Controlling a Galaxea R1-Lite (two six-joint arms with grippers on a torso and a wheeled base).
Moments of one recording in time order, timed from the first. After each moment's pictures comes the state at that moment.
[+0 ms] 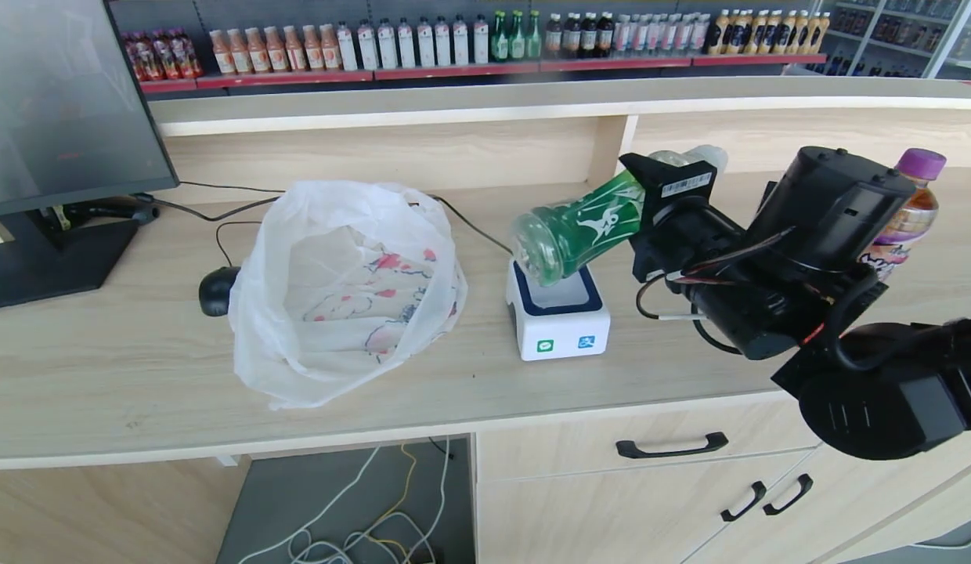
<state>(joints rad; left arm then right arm) 0.00 0.00 0.00 0.00 0.00 0.00 0.58 1.81 -1.01 -1.07 -0.32 1.26</state>
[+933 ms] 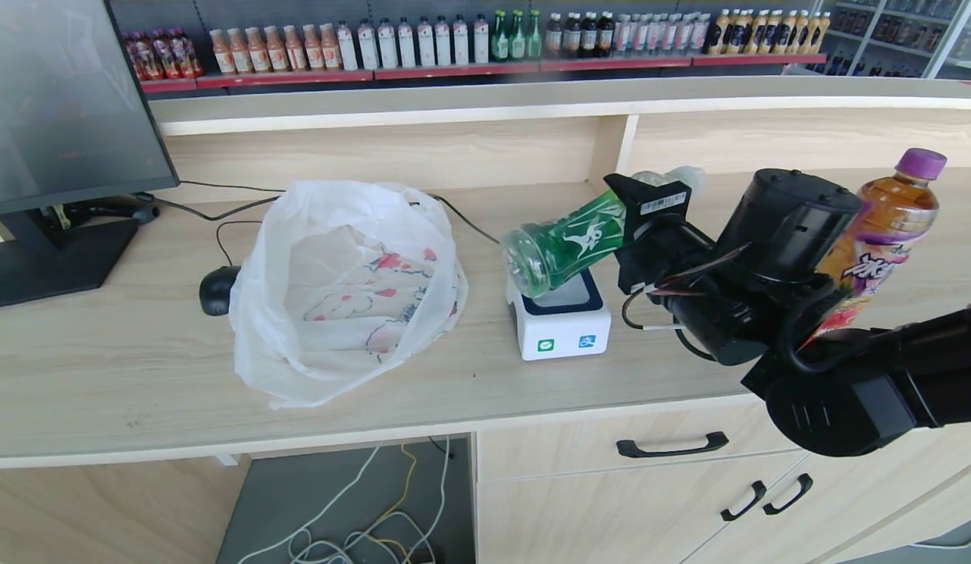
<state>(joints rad) 0.00 0.00 0.00 0.00 0.00 0.00 0.58 1.87 -1.02 -1.07 -0.32 1.29</state>
